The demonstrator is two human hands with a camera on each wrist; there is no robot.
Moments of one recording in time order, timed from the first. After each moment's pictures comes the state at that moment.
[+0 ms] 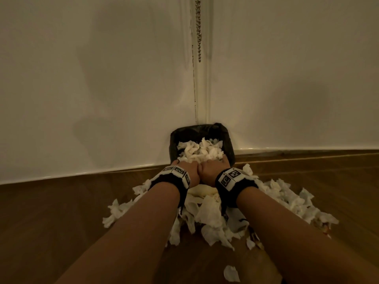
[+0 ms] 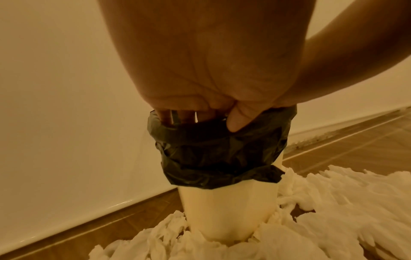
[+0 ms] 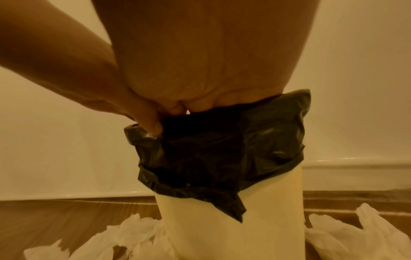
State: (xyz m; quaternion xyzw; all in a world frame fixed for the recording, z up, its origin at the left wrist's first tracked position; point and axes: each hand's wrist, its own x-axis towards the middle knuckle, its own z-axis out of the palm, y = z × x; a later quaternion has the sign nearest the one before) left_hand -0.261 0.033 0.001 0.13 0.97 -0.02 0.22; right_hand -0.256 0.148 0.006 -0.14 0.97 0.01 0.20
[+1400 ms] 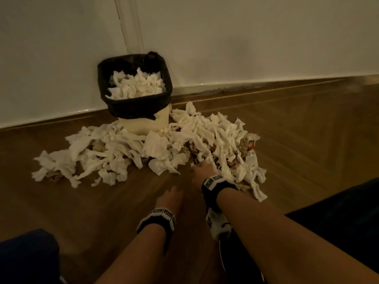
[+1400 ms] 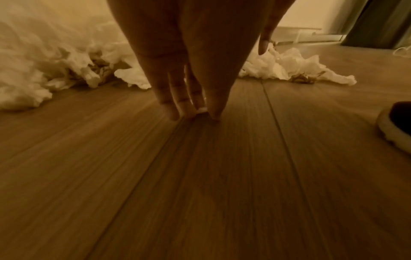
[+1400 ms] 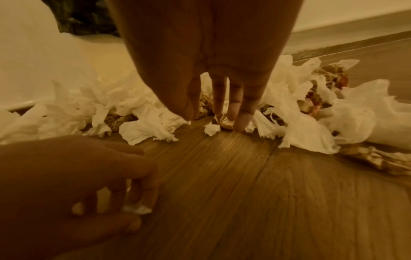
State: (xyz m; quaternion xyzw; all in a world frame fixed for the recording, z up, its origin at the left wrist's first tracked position) left_hand -0.034 0.122 -0.165 0.20 0.91 -0.01 0.37; right_hand -0.071 0.257 -0.134 0.06 0.94 -0.10 0.33
